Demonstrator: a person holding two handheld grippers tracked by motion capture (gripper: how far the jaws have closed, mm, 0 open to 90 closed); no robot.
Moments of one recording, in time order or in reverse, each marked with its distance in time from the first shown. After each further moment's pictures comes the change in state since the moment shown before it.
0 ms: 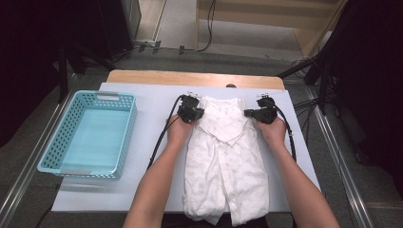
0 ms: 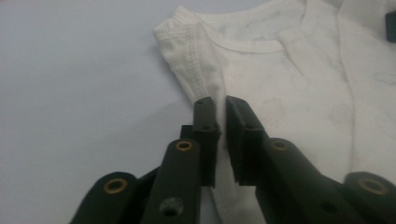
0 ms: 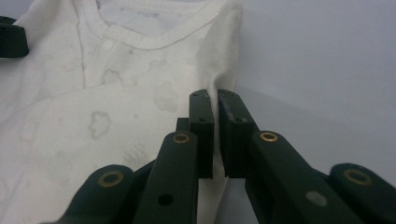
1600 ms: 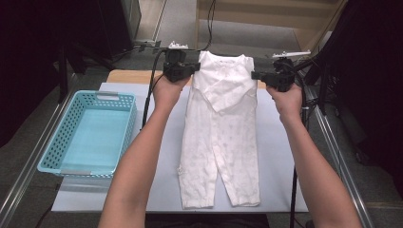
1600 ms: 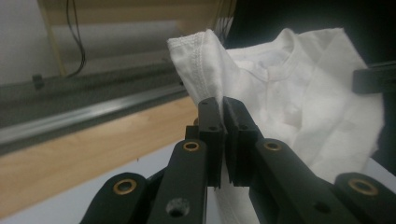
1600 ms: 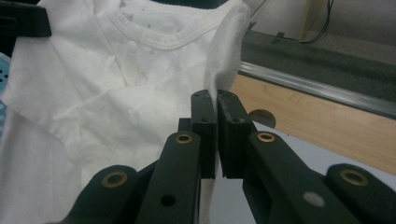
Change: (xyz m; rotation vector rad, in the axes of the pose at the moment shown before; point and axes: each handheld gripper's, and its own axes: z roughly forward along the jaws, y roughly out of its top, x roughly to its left) left arm 0.015 0.116 -0.130 -0.338 -0.098 0.029; right arm 0.042 0.096 -0.120 -0.256 0.046 -0.102
